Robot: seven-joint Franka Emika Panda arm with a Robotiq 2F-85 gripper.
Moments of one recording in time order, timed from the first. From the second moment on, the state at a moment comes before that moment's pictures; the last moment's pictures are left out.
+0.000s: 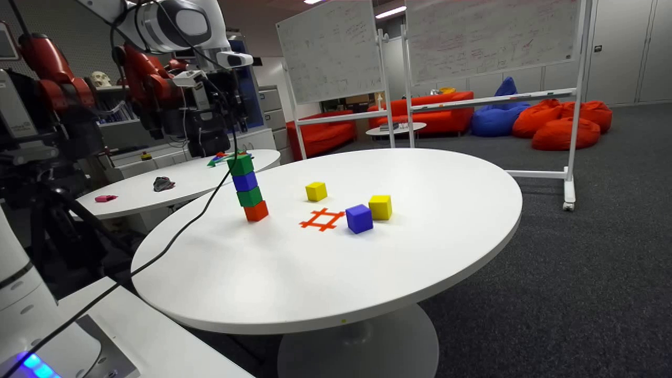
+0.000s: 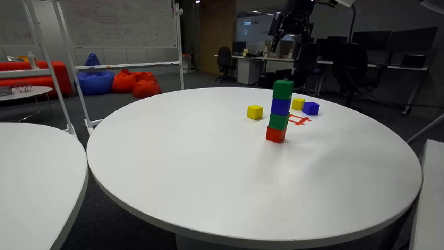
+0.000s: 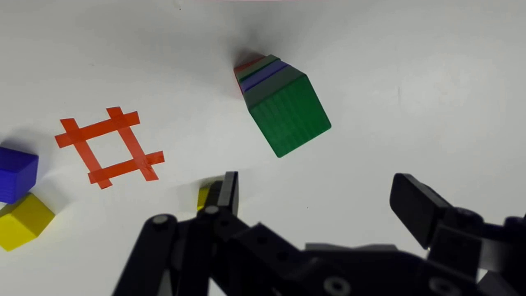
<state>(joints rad) 0.09 -0.09 0.09 -2.22 0.14 2.27 0.33</state>
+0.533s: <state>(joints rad) 0.09 -0.09 0.09 -2.22 0.14 2.27 0.32</state>
